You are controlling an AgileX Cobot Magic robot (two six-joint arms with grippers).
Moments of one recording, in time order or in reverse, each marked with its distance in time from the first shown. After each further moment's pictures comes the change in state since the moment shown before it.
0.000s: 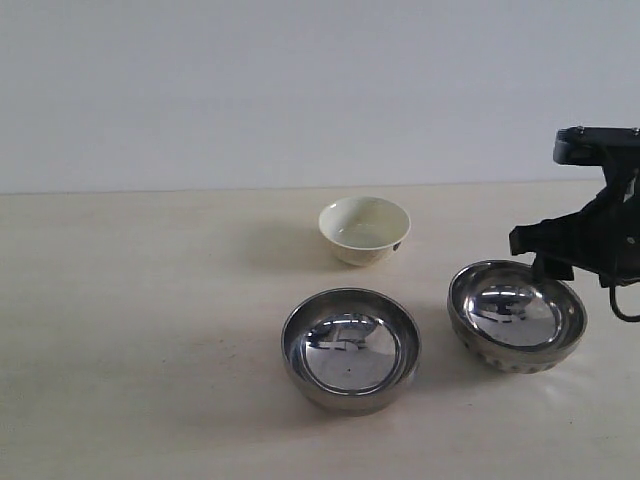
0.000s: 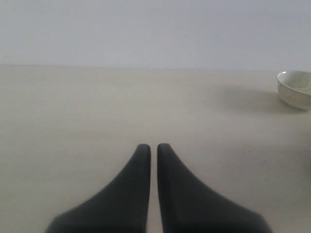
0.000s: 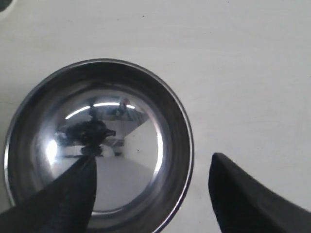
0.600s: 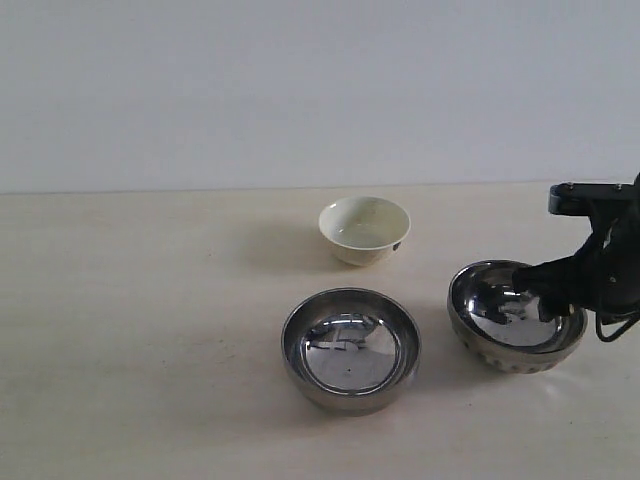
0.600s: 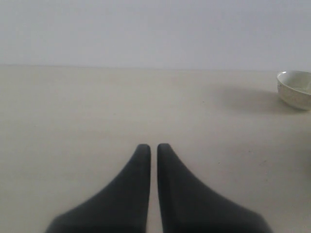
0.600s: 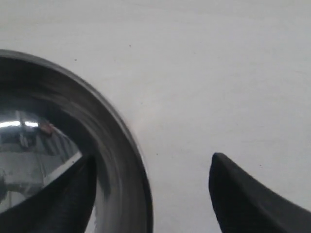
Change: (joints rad) left arm 0.000 0.000 0.000 0.000 0.000 0.000; right arm -0.066 0.239 -0.025 -0.065 -0.109 0.039
